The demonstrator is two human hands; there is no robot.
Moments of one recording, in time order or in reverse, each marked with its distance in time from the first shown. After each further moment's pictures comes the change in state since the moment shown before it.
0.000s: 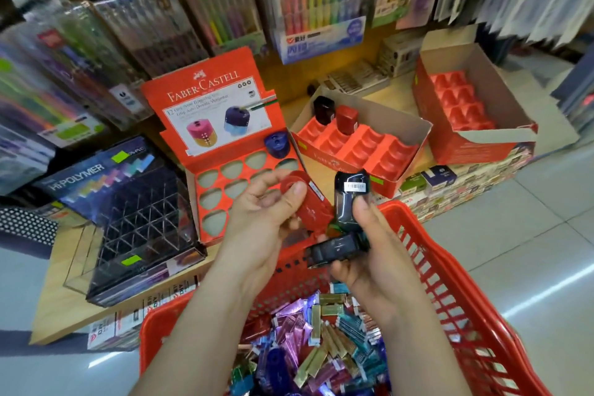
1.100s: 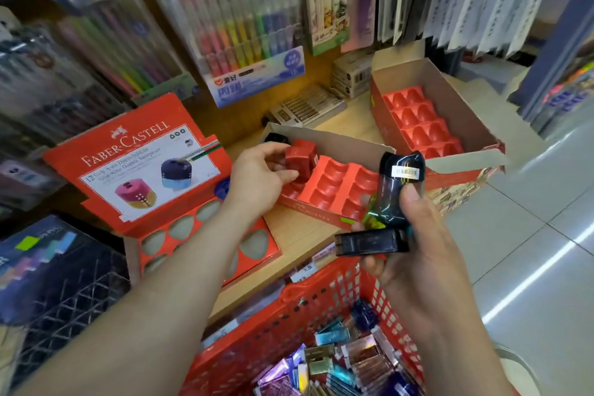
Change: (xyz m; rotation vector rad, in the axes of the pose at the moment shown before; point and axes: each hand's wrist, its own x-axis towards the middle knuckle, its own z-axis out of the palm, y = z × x) left_hand 0.166 -0.004 0.057 0.888 -0.102 0.323; right_hand 0.032 -0.066 -0.036 0.115 0.153 -0.325
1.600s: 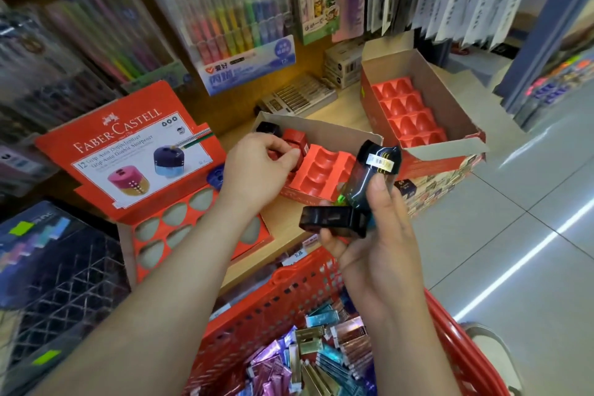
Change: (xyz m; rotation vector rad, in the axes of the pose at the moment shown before) left_hand -0.028 0.029 -0.001 0.302 0.088 0.083; right_hand -0.009 0.015 0.020 0.172 0.061 -0.006
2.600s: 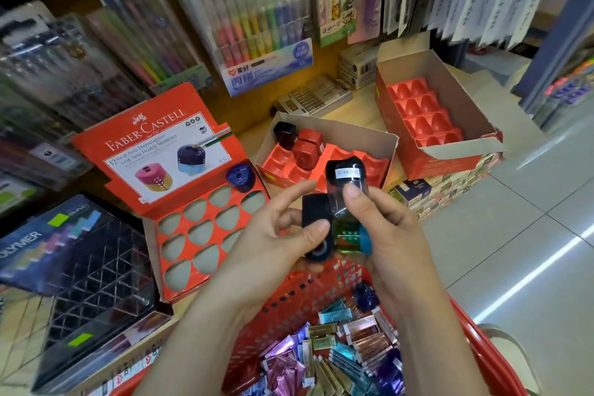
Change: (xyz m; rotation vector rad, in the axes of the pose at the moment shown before) left_hand -0.101 0.007 -0.034 -0.836 -0.425 -0.322; right_hand 0.001 -0.003 -0.008 -0.511 -0.105 -0.028
